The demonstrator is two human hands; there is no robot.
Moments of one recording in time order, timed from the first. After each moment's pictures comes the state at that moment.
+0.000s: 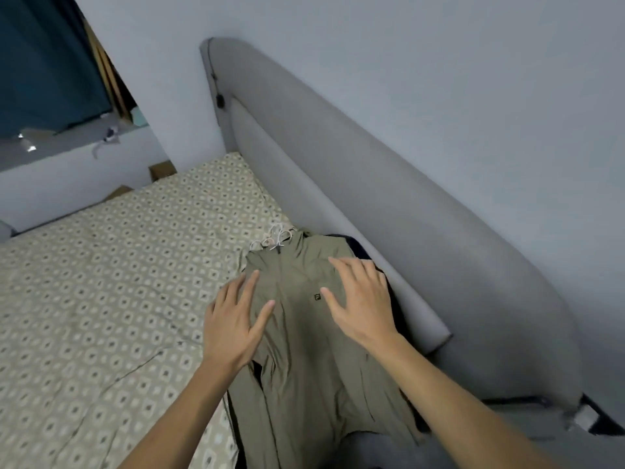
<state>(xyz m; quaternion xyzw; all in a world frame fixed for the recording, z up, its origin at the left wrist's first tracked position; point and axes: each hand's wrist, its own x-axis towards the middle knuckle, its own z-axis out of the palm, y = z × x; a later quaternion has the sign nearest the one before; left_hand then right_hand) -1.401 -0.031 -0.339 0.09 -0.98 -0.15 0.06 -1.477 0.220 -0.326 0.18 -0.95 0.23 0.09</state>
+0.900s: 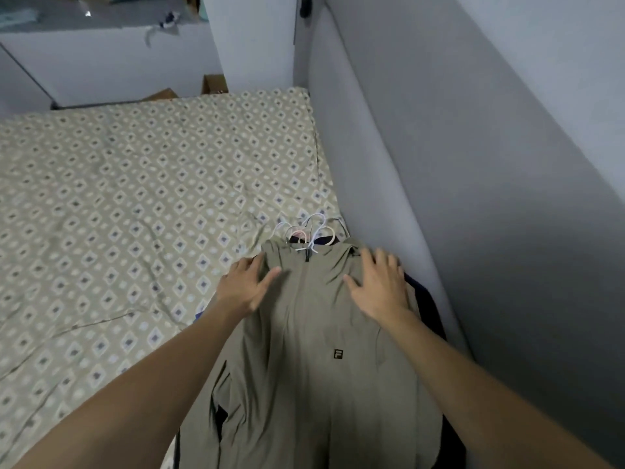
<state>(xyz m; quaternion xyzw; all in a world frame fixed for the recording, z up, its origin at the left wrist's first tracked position) -1.620 -0.138 -0.579 0.28 -0.92 -0.22 -0.16 -1.753 0.117 -0.528 0.25 -0.96 0.05 -0.13</state>
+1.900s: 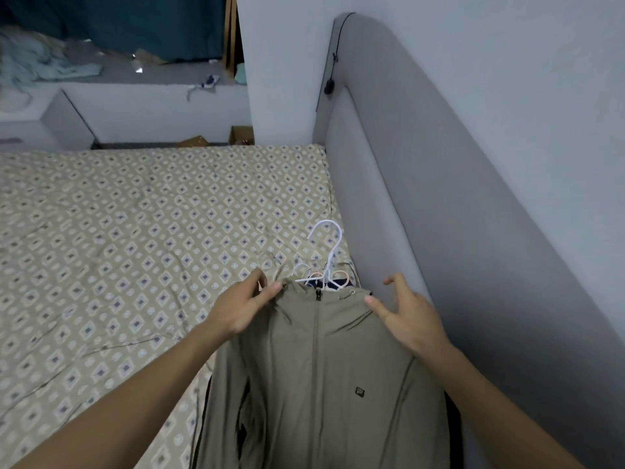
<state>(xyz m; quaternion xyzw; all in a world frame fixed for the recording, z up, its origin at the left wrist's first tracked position) -1.570 -0.179 -0.441 0.26 -0.88 -0.41 -0.03 -1.728 0.124 -0.382 0.21 -0.94 0.21 -0.19</state>
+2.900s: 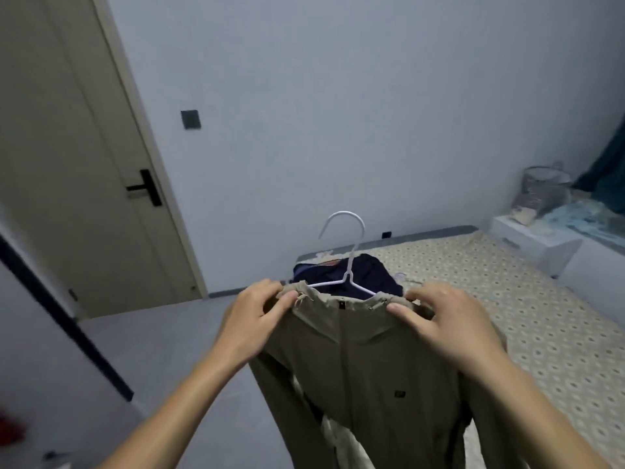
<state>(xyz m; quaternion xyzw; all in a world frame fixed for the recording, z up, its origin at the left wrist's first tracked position) -0.840 -0.024 -0.144 0.68 -0.61 -0.04 0.41 -1.153 -0.138 -0.103 0.86 -0.44 0.25 -0.07</state>
